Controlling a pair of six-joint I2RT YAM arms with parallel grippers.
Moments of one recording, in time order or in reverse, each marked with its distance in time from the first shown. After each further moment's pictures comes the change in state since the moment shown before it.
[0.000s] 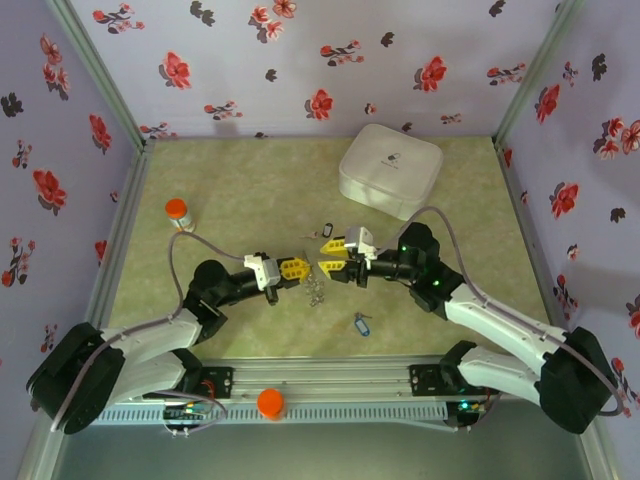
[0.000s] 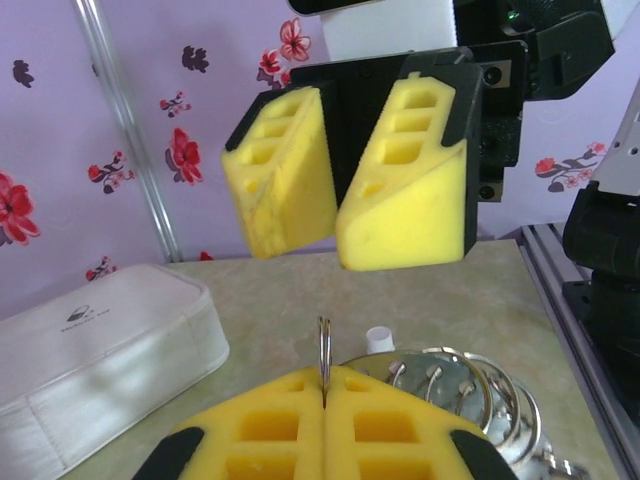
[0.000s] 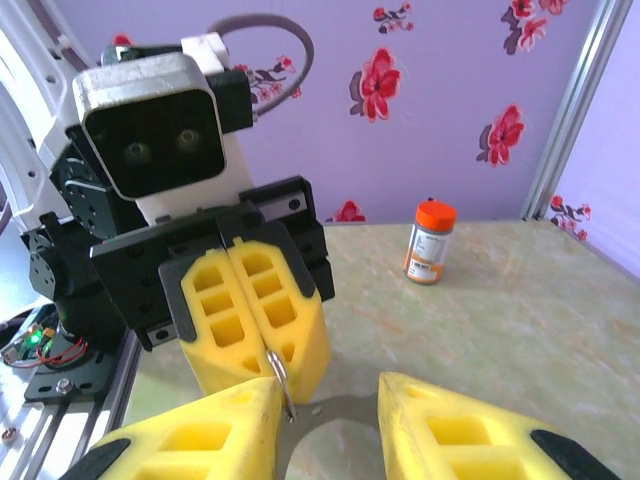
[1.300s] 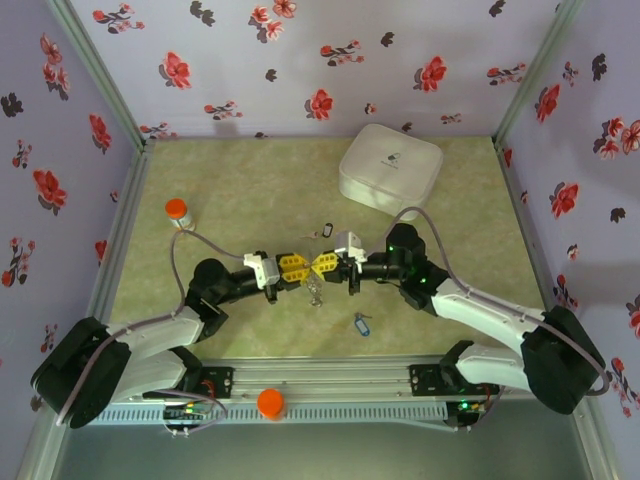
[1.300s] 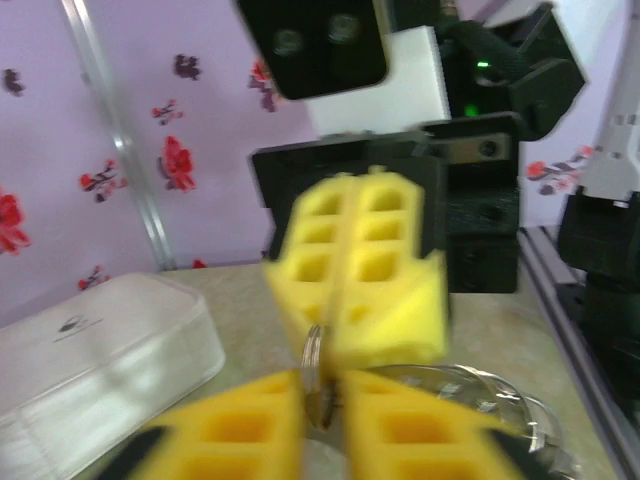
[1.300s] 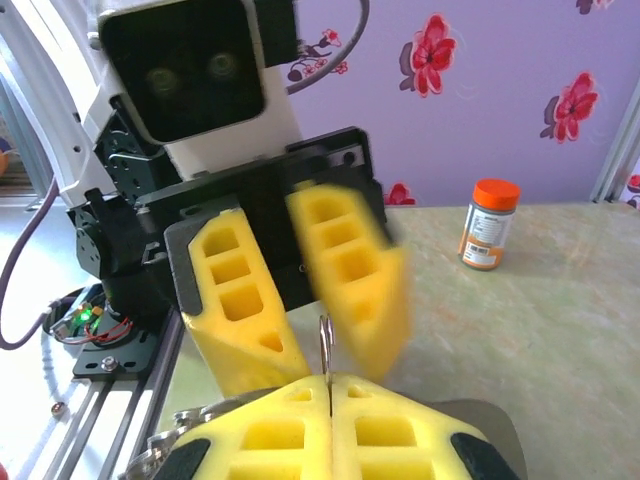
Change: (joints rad) left arm 0.016 0.030 0.003 0.043 0.008 -0.006; right arm 0.031 0.114 -0.014 0.063 -0.074 0.006
